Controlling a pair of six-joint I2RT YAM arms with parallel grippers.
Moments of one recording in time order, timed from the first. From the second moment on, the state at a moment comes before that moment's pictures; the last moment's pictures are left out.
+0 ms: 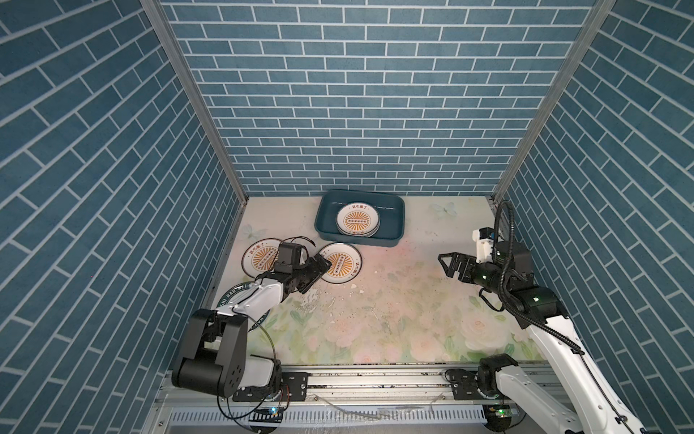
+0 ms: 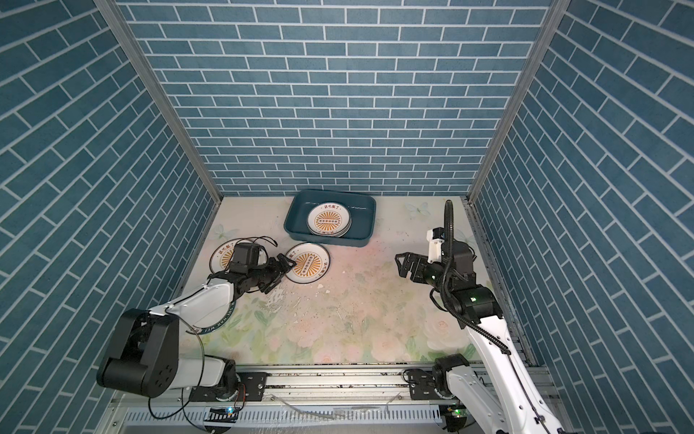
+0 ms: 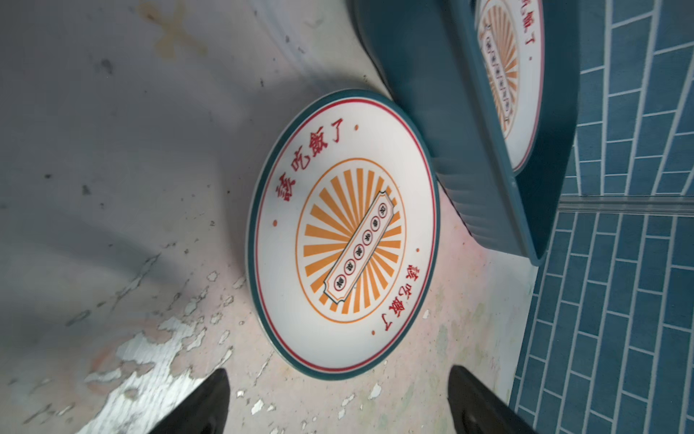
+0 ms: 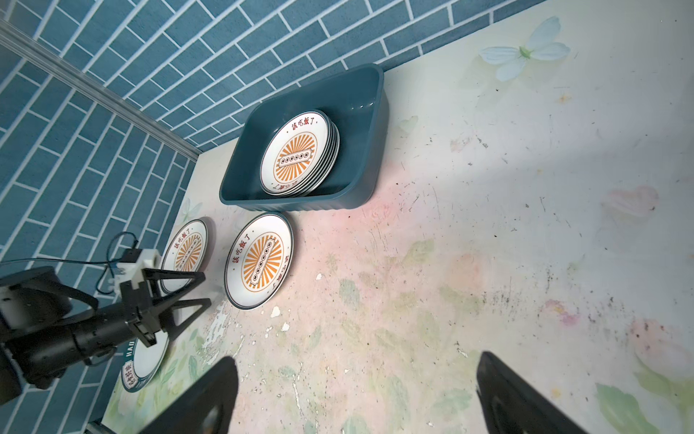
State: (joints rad) left arm -0.20 1.40 0.64 -0.09 0.36 -0.91; right arm 0.27 0.82 0.86 -0.61 -0.26 0.45
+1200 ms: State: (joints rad) left arm -0.18 1.63 0.44 0.48 0.39 -1.09; right arm 0.27 0.80 0.86 -0.61 -0.18 0.50
